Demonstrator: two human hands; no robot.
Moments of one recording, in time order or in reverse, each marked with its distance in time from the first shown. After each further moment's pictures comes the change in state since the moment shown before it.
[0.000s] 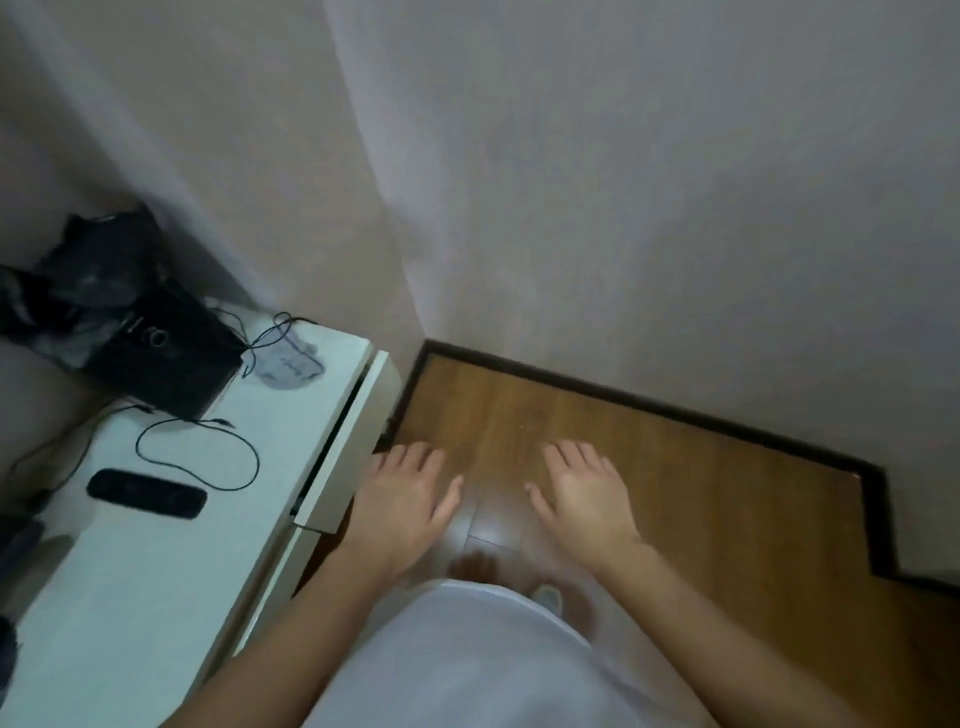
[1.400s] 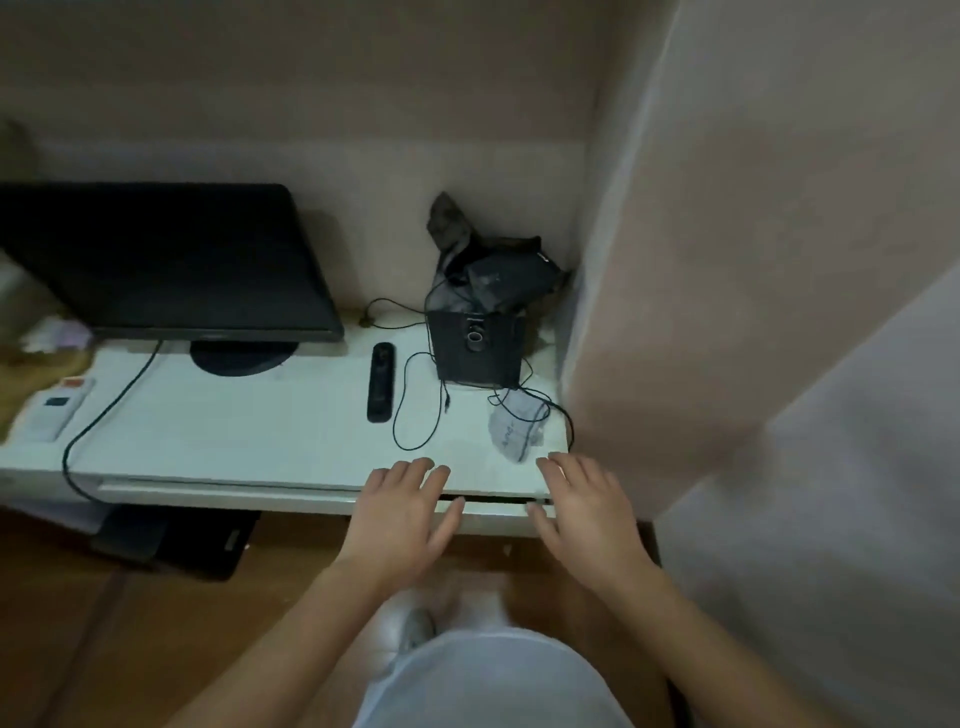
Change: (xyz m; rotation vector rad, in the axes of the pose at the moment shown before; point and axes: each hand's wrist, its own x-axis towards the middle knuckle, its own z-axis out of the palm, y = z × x) left_hand 0.064 -0.037 -0.034 0.124 0.261 -1.219; right_hand 0.336 -0.142 -0.034 0.028 -0.062 -1.349
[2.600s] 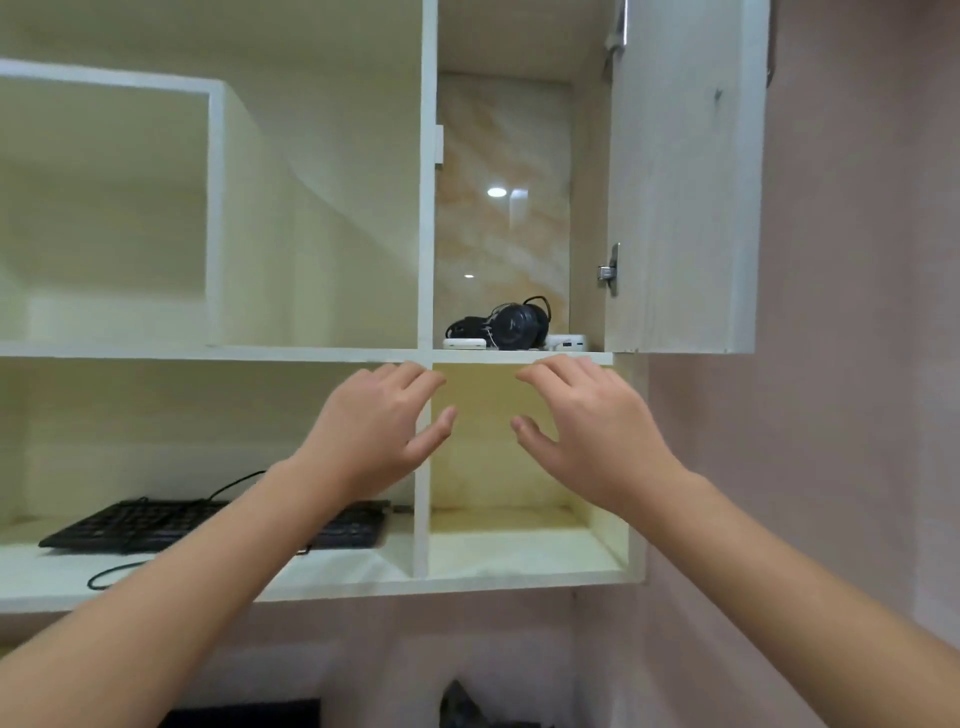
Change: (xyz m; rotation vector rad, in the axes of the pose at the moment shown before) left_hand 0.223 -0.116 -0.510 0.237 0.945 0.361; right_hand 0.235 -0.143 -0.485 -0.328 1.004 -0.289
